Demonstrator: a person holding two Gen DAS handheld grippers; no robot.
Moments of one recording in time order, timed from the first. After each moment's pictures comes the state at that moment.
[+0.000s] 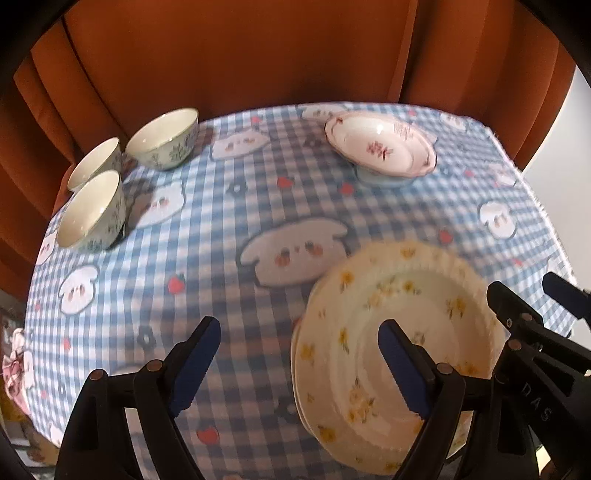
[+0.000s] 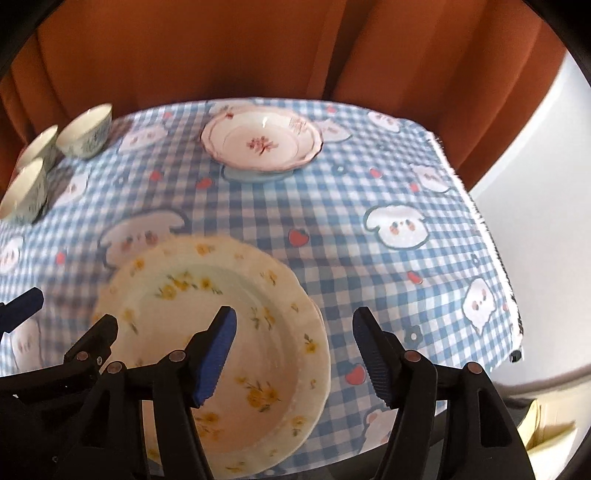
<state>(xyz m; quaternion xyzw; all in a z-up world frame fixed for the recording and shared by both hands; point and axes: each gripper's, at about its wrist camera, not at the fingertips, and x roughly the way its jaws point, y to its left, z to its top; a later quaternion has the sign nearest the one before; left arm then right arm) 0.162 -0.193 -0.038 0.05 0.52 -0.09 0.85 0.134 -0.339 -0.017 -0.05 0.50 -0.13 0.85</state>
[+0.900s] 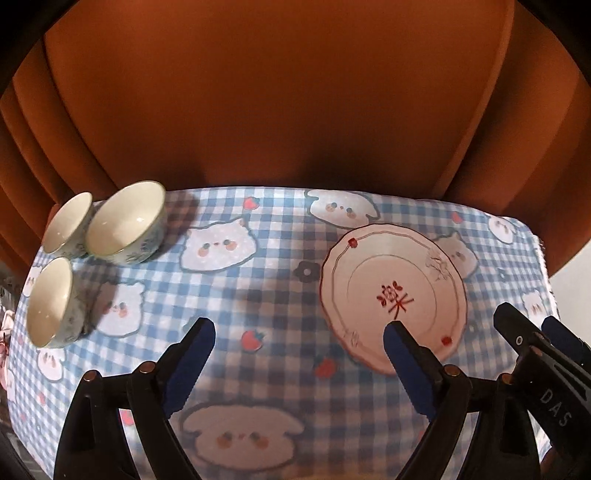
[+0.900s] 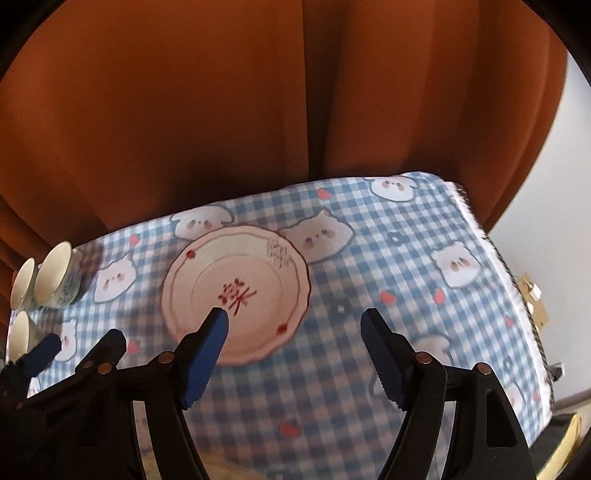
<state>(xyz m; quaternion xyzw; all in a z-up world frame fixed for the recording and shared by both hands) 0.334 -0.263 -0.029 -0.02 0.48 -0.01 0.87 0.316 -0.429 0.001 0.03 0.46 -0.09 0.88</state>
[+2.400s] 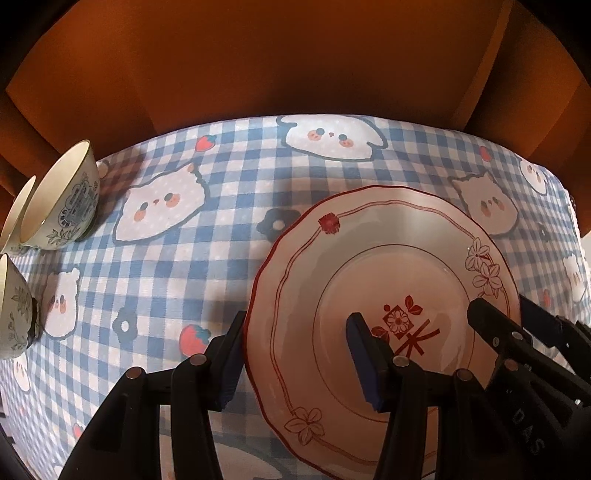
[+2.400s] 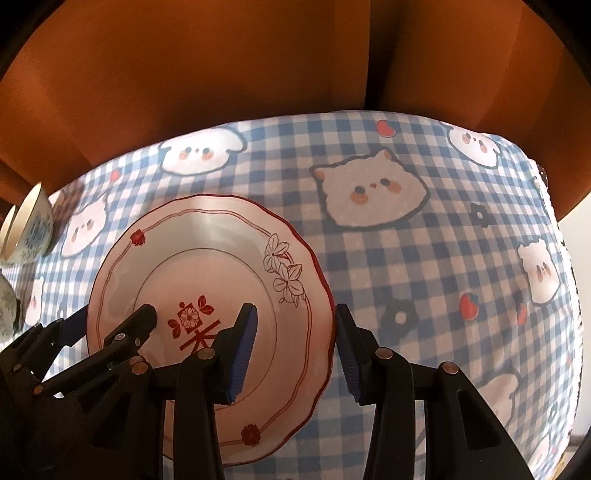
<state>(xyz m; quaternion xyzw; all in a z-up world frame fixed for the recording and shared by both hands) 0.360 -0.277 -0.128 0.02 0.55 -0.02 0.84 0.368 -0.429 -0.098 0.00 0.54 -0.01 0.84</state>
